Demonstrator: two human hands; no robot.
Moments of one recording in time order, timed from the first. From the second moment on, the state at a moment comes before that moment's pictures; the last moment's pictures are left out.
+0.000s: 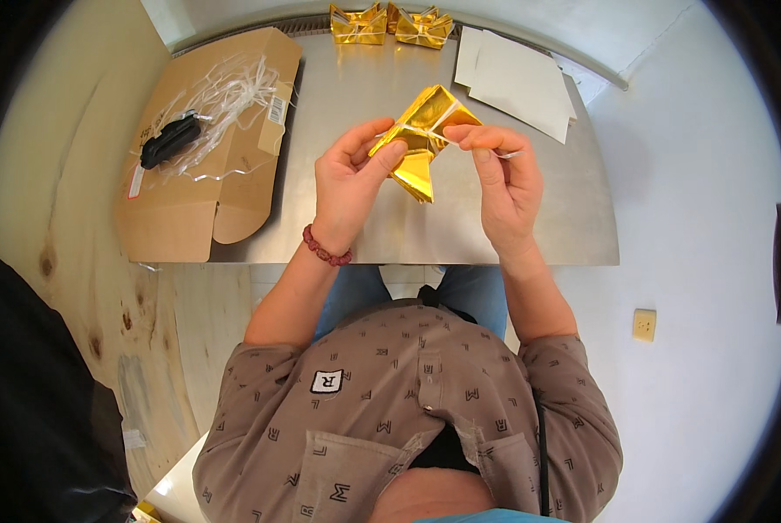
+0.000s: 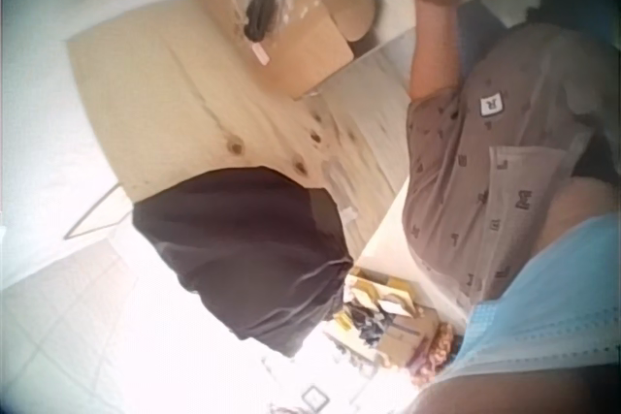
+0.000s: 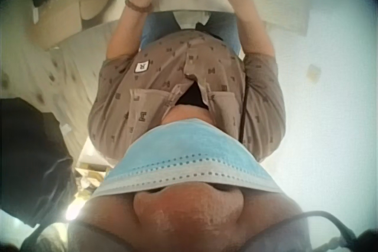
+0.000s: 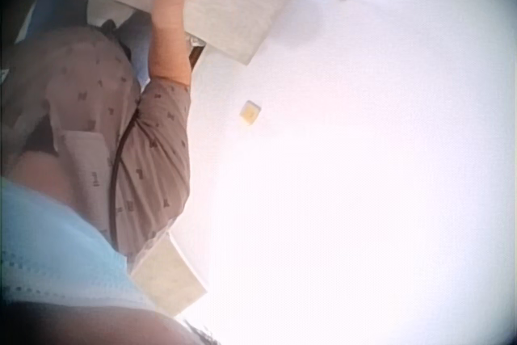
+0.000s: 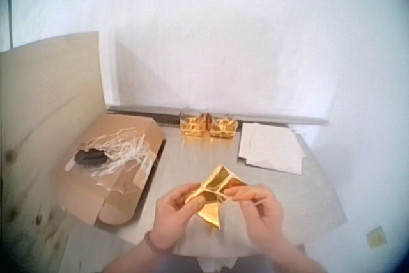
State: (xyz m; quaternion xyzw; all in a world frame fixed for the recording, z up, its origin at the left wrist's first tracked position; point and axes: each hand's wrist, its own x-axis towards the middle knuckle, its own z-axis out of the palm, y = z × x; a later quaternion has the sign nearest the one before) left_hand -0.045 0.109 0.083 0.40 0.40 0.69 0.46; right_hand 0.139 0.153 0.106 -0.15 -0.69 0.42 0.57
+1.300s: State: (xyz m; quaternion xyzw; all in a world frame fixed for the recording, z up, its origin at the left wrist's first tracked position) left_hand -0.084 0.083 0.133 0.77 0.42 0.46 0.09; right_hand 0.161 0.161 0.146 -0.30 -0.78 0.41 0.36
